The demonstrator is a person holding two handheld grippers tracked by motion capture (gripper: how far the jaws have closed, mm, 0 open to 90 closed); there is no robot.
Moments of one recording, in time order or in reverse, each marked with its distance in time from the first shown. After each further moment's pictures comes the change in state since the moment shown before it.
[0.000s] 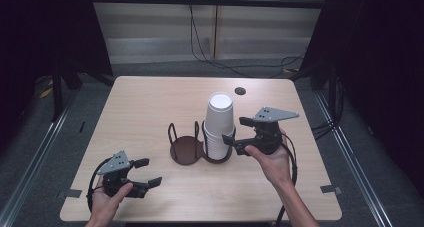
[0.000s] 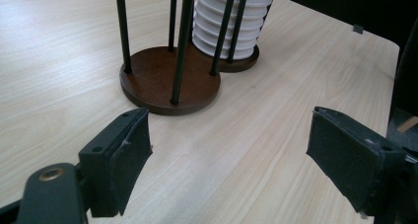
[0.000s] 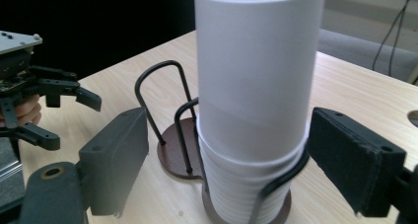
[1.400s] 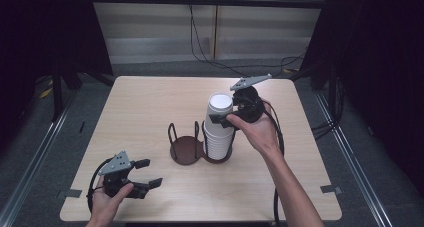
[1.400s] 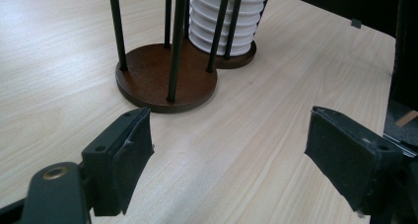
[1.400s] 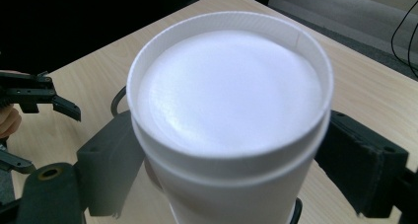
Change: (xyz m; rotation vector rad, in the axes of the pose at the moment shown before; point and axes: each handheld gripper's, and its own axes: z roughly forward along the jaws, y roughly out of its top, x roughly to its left) left arm -0.002 0.001 0.001 0.018 -0.007 0.010; right arm -0.023 0.063 0.049 0.198 0.031 -0.020
